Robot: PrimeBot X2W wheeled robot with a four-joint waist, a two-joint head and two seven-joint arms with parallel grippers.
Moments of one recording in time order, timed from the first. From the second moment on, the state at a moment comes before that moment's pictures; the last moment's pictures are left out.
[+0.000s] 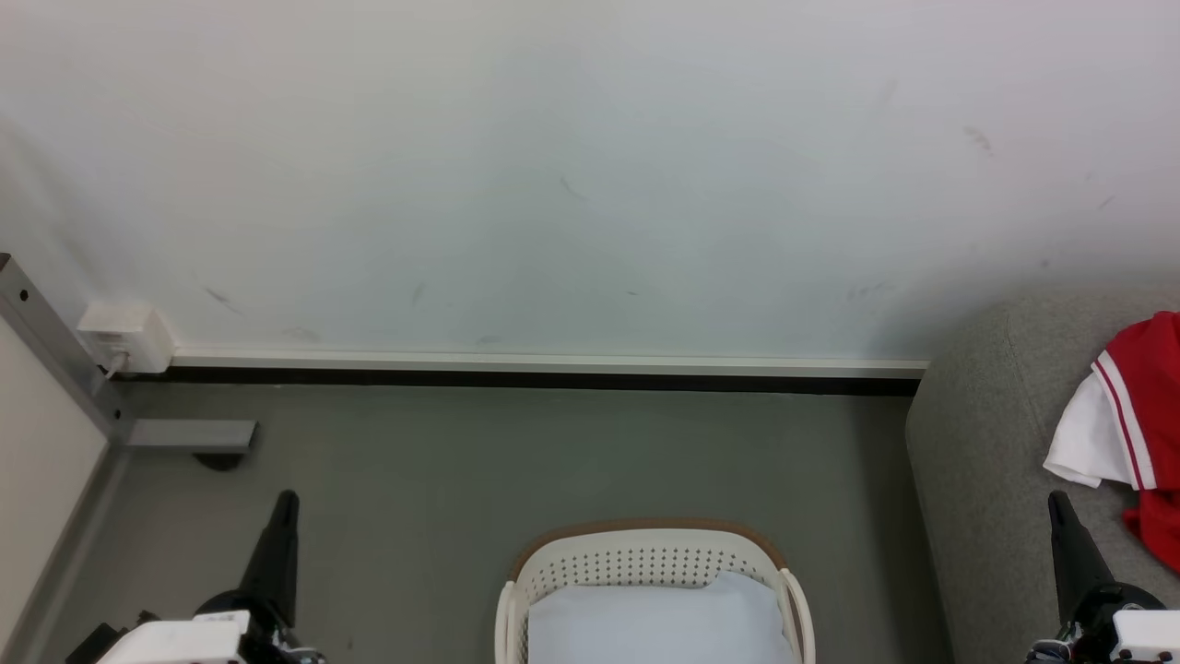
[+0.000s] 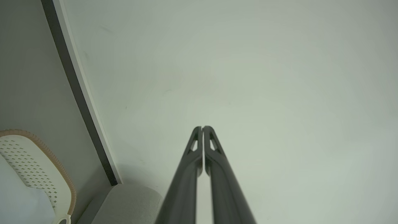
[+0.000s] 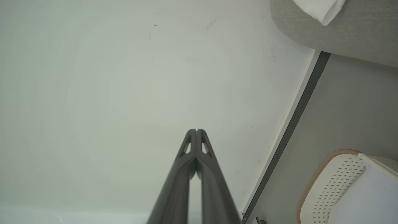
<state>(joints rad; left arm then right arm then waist) -0.11 0.05 0.11 0.25 -1.61 -0.13 0.11 -0.10 -0.05 -0.11 0.25 1.61 0.13 0.11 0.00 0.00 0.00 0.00</state>
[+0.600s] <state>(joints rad) -0.11 0.05 0.11 0.25 -1.61 -0.13 0.11 -0.10 -0.05 -0.11 0.25 1.61 0.13 0.11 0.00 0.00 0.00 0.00</state>
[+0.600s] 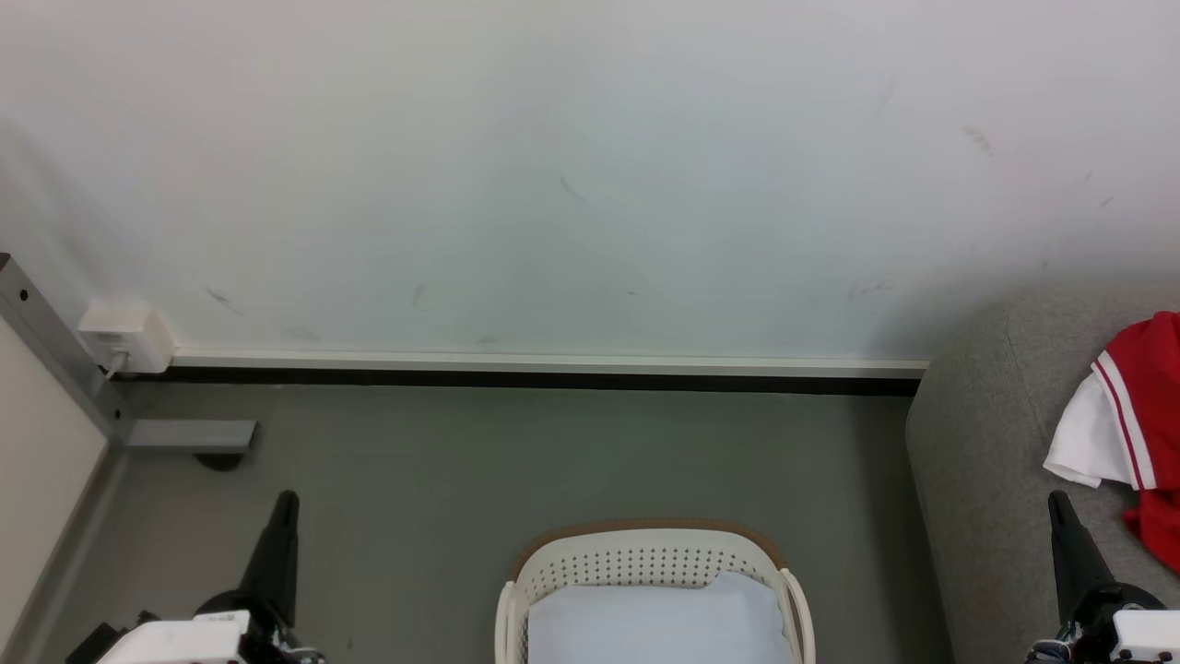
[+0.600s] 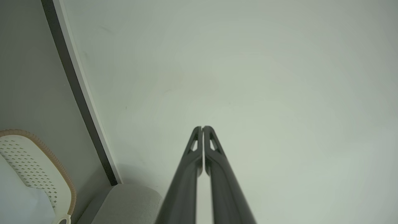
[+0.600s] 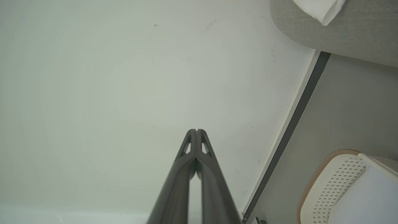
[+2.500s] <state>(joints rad) -0.11 0.05 0.11 0.25 -1.61 -0.13 0.11 -0.10 -0.05 -0.11 0.25 1.61 0.13 0.11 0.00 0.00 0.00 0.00</state>
